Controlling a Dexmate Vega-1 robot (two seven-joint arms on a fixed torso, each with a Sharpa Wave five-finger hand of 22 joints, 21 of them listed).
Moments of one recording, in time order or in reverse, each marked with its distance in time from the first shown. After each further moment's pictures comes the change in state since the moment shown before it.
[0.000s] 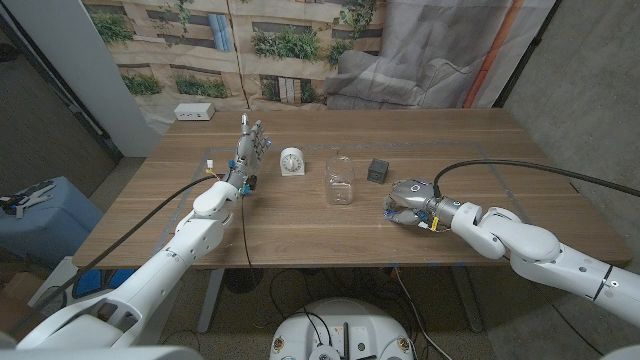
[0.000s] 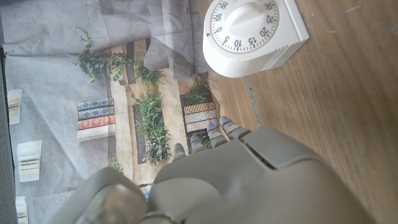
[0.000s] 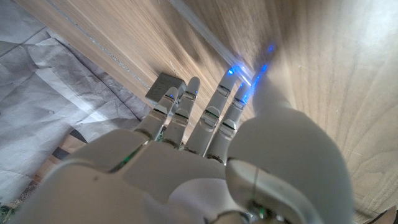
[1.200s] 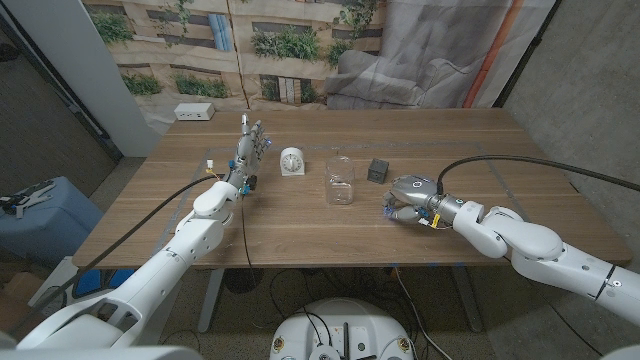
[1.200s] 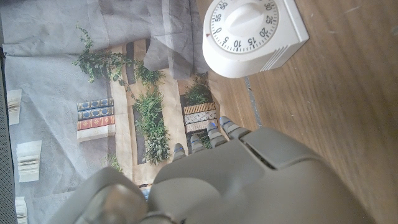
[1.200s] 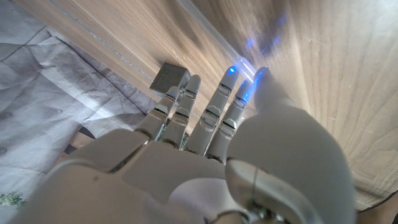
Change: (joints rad) left arm 0.000 -0.001 0.000 0.001 0.000 0.000 0.000; left_hand 0.000 0.000 0.000 0.000 0.000 0.000 0.000 0.000 0.000 0.000 0.000 0.000 0.000 0.000 0.000 0.000 0.000 0.000 0.000 0.000 0.000; right arm -0.019 0.003 0.040 -0.011 0.069 0.002 -0.060; right_hand 0.009 0.009 0.000 0.000 0.000 0.013 0.002 0.017 0.009 0.025 0.003 0.009 0.010 0.023 0.002 0.008 0.000 0.016 -0.009 0.000 0.000
